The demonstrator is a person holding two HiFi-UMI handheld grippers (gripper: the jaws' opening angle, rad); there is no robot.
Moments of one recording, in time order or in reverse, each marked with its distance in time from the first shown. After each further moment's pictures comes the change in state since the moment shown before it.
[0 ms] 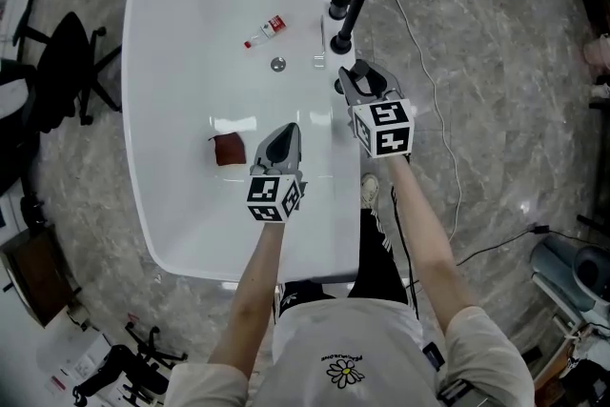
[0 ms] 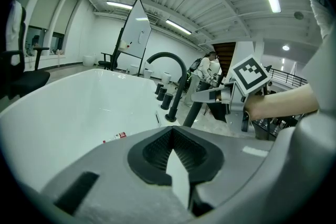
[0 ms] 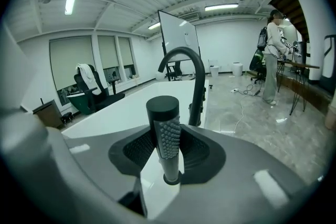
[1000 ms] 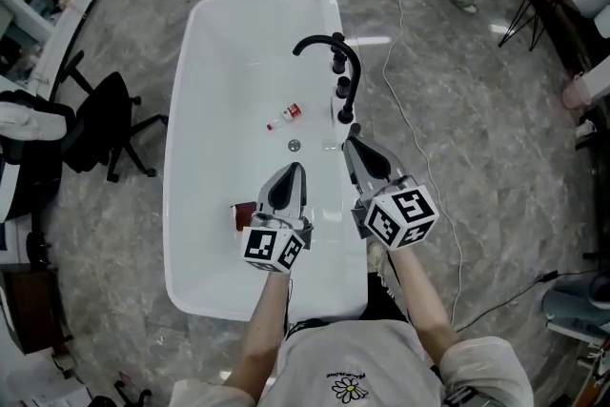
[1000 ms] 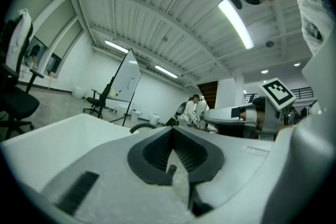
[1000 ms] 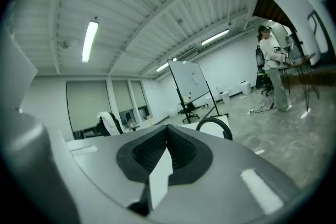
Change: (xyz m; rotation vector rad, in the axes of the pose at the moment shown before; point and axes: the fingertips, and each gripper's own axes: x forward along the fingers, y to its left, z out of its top) left arm -0.147 -0.079 0.167 0.049 -0.460 -0.143; right arm -0.205 0.129 0.144 0.158 -0.410 0.169
